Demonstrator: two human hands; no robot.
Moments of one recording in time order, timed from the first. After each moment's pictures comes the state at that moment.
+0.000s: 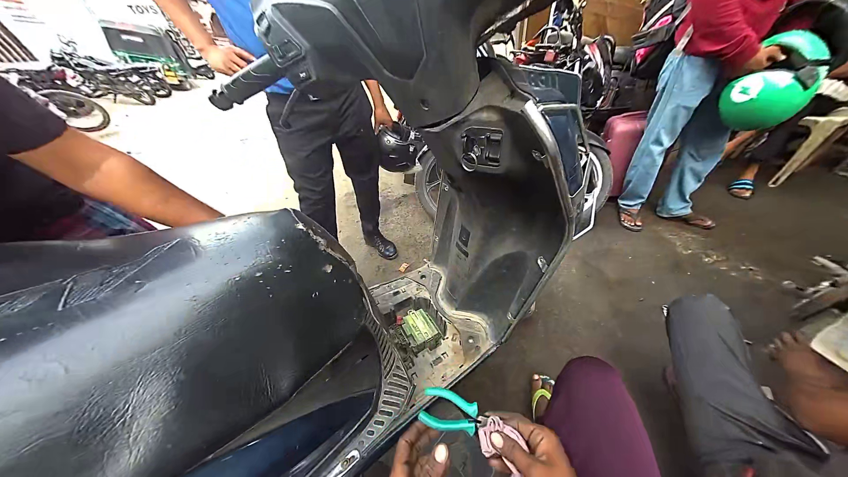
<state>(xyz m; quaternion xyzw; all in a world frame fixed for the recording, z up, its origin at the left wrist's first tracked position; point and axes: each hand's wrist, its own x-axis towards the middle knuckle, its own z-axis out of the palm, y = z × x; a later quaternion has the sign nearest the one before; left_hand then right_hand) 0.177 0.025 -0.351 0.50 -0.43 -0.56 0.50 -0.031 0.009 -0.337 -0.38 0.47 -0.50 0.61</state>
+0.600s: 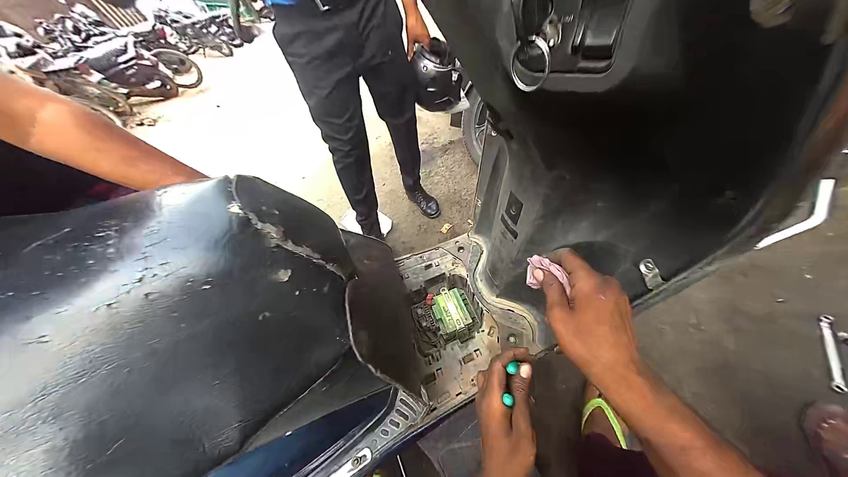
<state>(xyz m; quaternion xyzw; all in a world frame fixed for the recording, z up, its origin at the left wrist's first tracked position) 0.063 -0.150 -0.396 0.53 -0.54 -0.31 0.58 -0.063 -0.251 -0.278 -0.68 0.65 -0.33 0.13</state>
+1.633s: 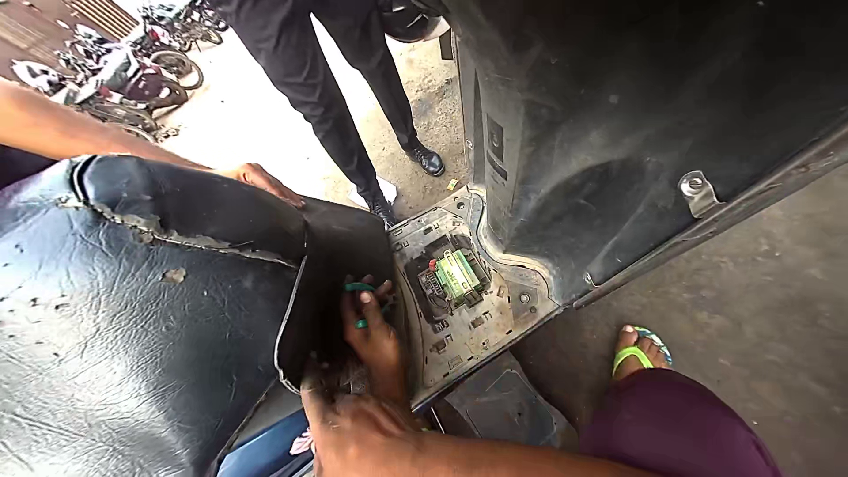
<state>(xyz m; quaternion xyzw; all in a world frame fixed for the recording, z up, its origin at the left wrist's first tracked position) 0.150 -0.216 -0.356 0.67 -0.34 -0.11 0.65 0.129 -0.152 -0.307 -0.77 0.22 -0.14 0.58</state>
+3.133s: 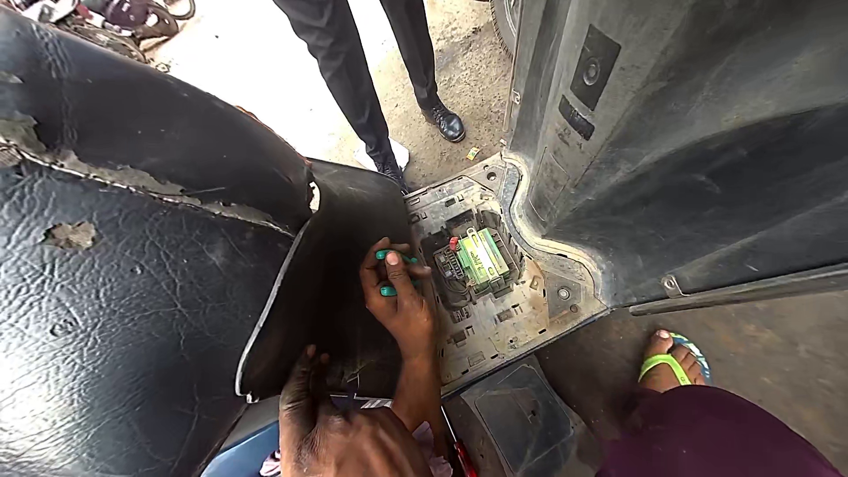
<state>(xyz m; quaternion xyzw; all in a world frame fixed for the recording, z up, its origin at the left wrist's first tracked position) 0.228 -0.256 -0.430 0.55 -0.44 -0.12 0.69 0.162 -0.144 -0.310 -0.80 0.28 -0.18 0.49</state>
